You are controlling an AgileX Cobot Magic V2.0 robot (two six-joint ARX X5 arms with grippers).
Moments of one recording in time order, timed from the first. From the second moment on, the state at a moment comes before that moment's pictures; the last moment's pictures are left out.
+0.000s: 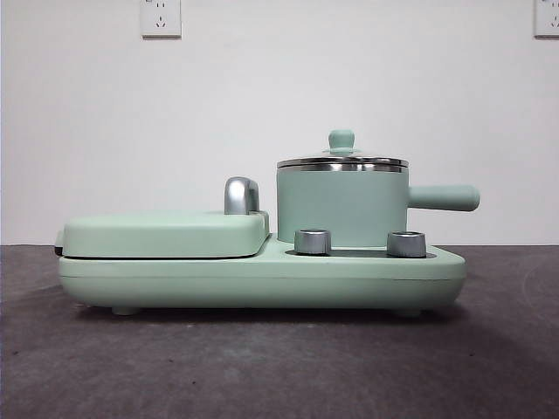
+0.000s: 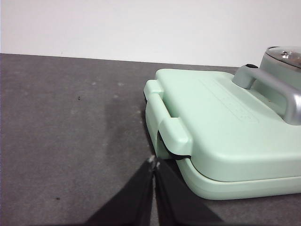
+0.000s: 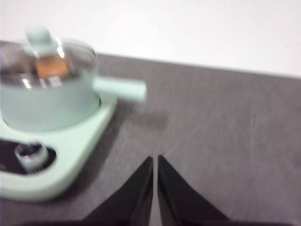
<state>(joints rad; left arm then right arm) -0.08 0.00 0.03 -0.12 0.14 -0.10 0.03 0.17 0.24 -0.25 -0.13 -0.03</state>
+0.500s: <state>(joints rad) -0.08 0.00 0.03 -0.12 0.14 -0.10 0.01 0.00 0.02 -0.14 -0.13 0.01</state>
